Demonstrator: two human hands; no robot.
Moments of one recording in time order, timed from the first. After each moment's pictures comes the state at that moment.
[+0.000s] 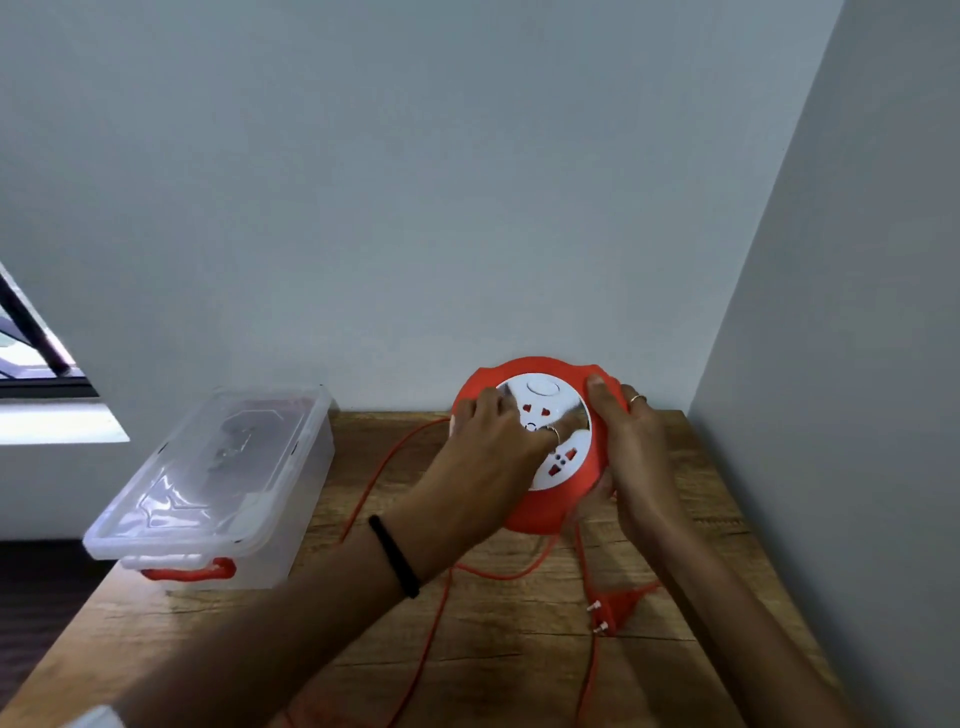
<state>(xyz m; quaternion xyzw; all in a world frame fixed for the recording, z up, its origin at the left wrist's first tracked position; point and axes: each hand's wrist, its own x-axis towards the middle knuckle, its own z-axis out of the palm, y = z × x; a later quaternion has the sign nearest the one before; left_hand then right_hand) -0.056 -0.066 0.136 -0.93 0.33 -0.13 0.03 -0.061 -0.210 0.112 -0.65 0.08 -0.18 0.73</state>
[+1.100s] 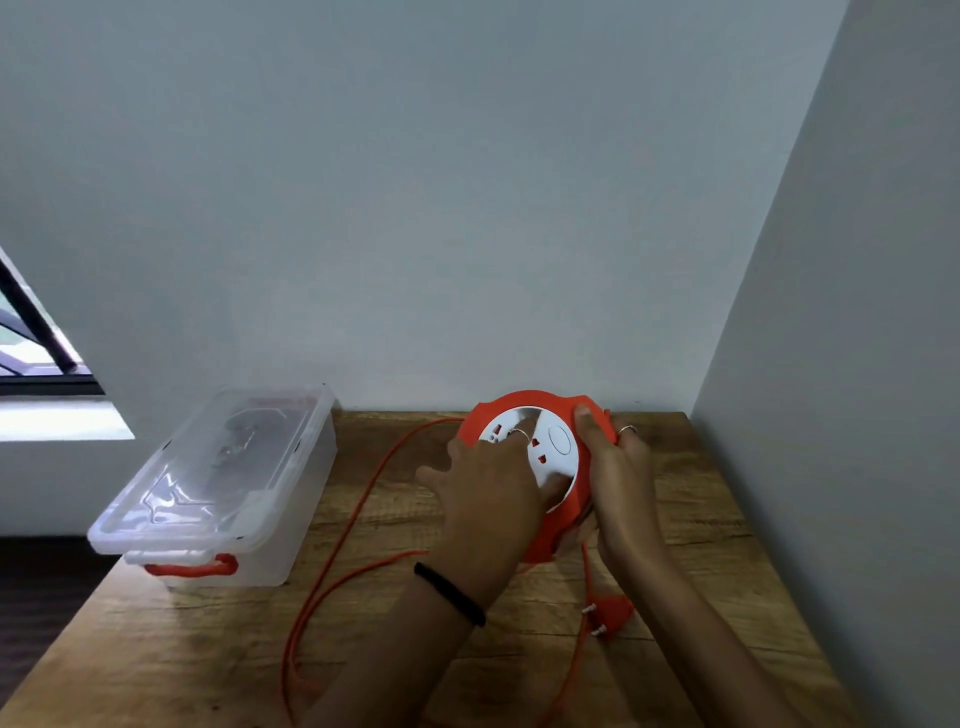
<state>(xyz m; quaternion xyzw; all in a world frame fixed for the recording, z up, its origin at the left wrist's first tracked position) -0.073 -0.085 0.118 -0.98 0.07 0.00 -0.16 -0.068 -0.194 0.090 -0.65 0.16 -0.19 0.72</state>
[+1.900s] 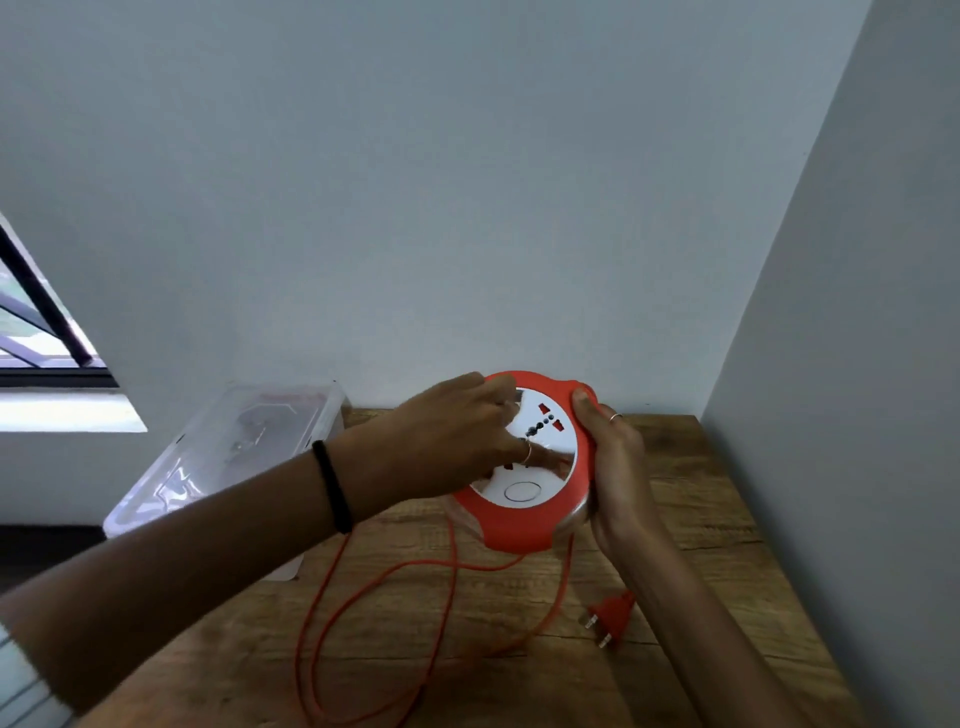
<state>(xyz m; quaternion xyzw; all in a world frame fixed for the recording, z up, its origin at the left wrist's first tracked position) -0.037 -0.025 0.172 -0.81 0.53 -0.16 0.18 -0.066 -0.189 0.104 -0.58 0.11 -0.10 0.80</state>
